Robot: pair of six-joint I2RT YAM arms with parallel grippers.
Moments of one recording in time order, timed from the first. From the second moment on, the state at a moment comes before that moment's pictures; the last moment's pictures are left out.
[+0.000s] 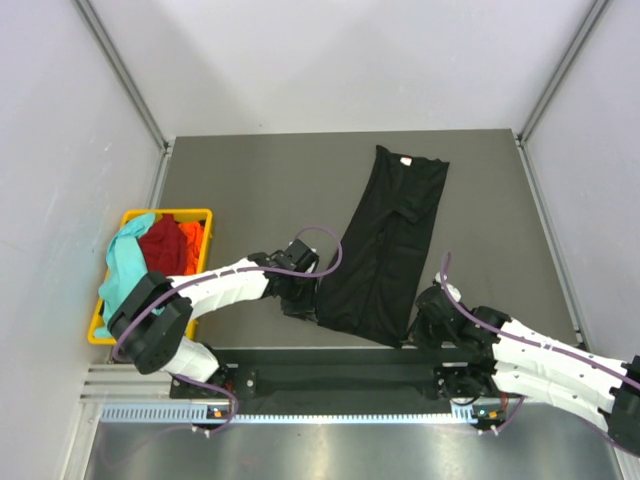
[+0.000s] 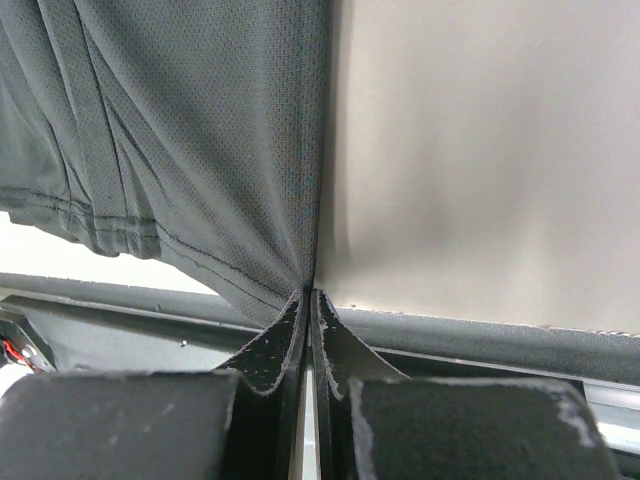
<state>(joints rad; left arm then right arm) -0.78 1.47 0.78 -0.52 0.17 -0.68 0.88 0.74 0.30 -0.59 0.07 1.23</state>
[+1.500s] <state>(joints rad) -0.68 1.88 1.36 -0.54 0.26 -0.63 0.55 1.09 0.63 -0.61 0.11 0.73</state>
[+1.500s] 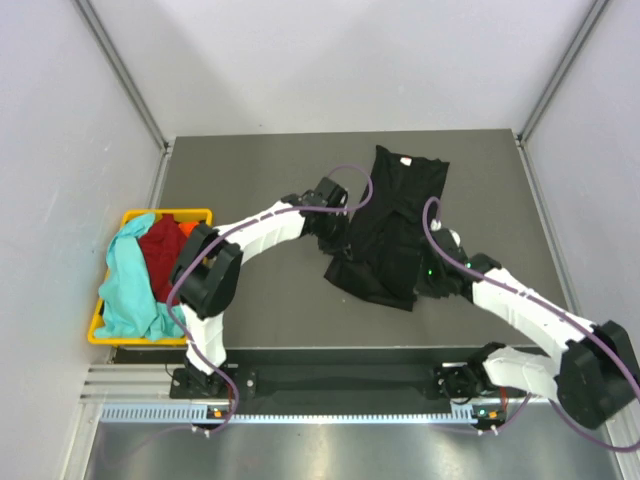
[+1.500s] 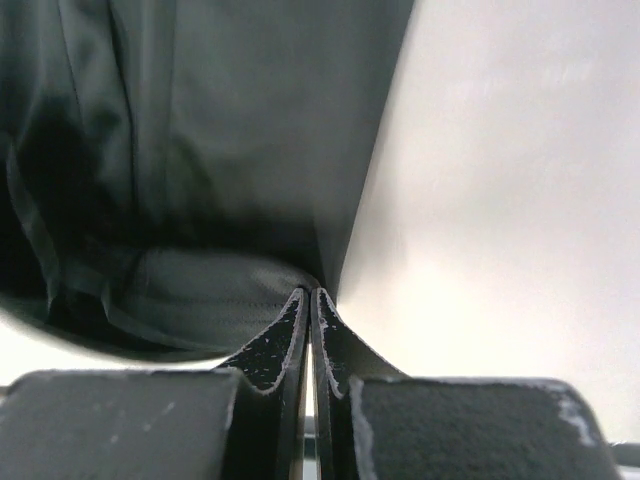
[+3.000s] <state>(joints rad) -0.48 2.43 1.96 -0.16 0.52 -0.60 0.08 1.67 1.14 -0.44 -0.05 0.39</state>
